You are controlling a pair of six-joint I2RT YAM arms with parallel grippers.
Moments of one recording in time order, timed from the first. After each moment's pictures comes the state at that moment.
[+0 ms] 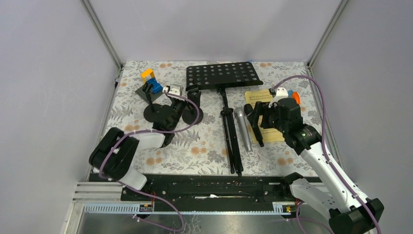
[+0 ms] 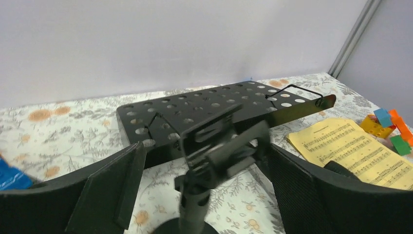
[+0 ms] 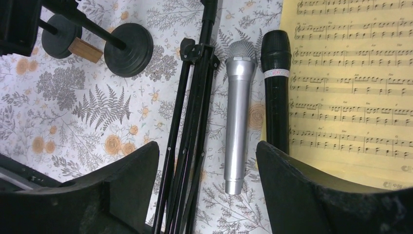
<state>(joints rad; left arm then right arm) -0.47 1.57 0.55 1.23 -0.05 -0.10 0.41 0.88 0.85 -0.49 -0.04 0.33</state>
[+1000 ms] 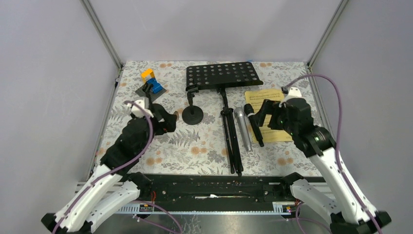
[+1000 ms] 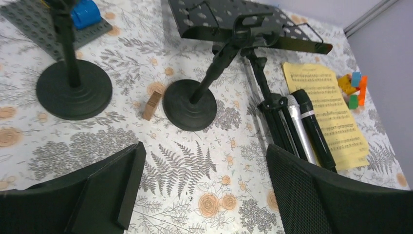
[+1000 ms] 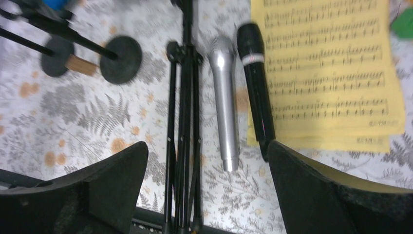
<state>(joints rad) -0.62 0.65 0.74 -0.42 -0.35 -0.53 0.41 0.88 1.01 -0.77 0.07 0.44</state>
